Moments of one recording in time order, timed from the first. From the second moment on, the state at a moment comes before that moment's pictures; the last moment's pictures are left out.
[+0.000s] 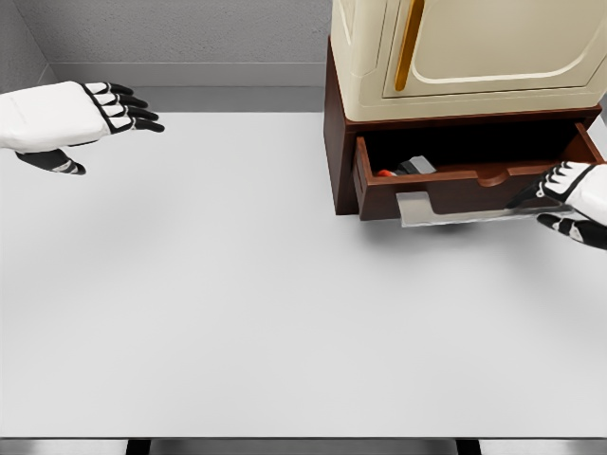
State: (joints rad) left arm -0.96 1.11 -0.93 -1.53 -0.34 -0.61 -0.27; right arm 0.09 -1.15 0.08 -1.73 0.19 -0.61 0.03
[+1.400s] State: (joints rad) left arm -0.96 1.16 -0.93 -1.52 -0.32 -0.61 -0.27; right arm 0.12 -1.16 -0.03 -1.76 0.16 -0.61 0.04
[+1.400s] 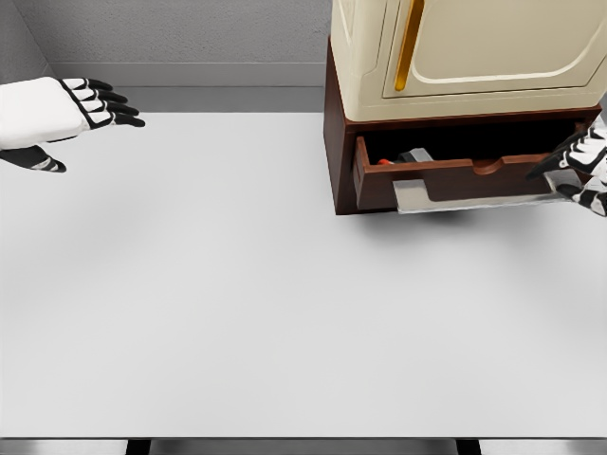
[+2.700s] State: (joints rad) left arm -0.96 1.16 -0.93 -1.52 -0.31 -0.61 -0.27; right arm 0.22 -1.17 -0.02 -1.71 0.25 -0.61 0.04
